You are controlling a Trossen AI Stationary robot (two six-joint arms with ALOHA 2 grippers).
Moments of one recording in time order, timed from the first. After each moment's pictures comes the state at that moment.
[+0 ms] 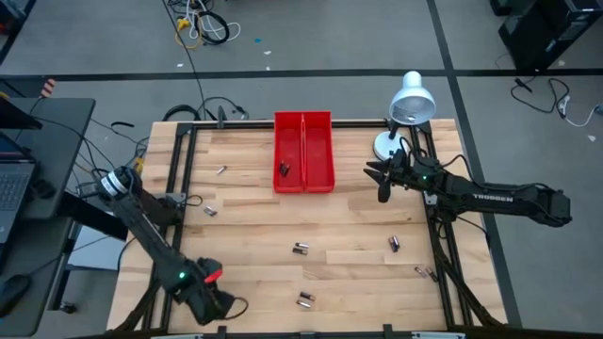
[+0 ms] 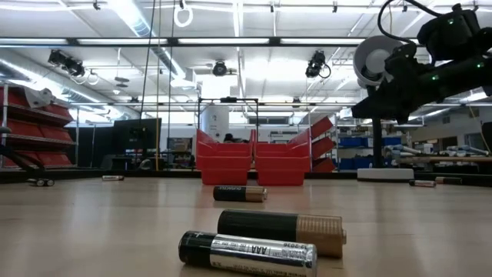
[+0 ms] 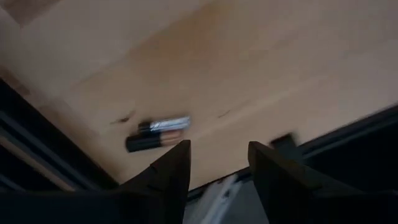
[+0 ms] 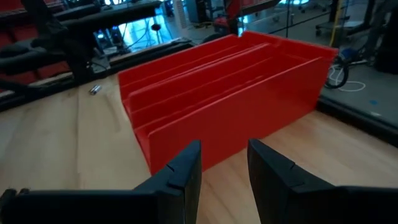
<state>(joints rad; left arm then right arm) -0.94 1.61 1.11 -0.87 0.13 -2.01 -0.39 0.64 0.11 0.27 0.05 0.20</state>
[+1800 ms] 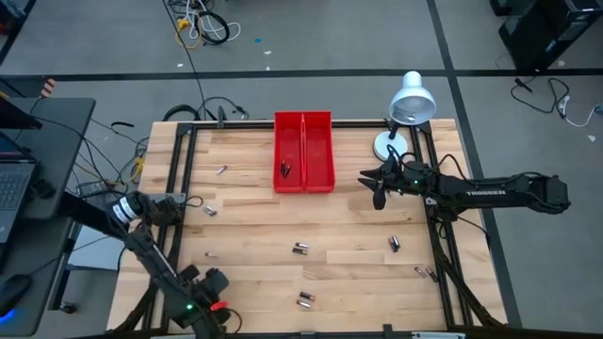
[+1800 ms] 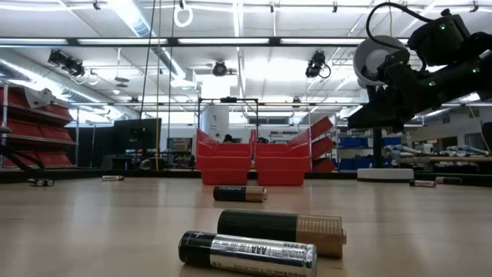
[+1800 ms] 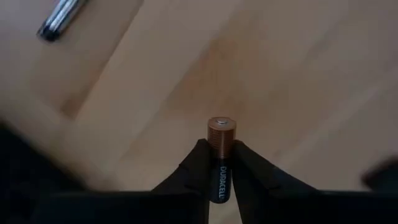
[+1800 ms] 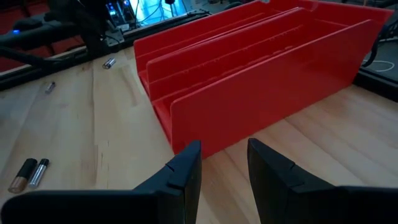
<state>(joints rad) -1.00 1.85 1.27 -1.09 -0.03 -1.69 -0.31 0.81 0.11 0.37 0.06 0.23</state>
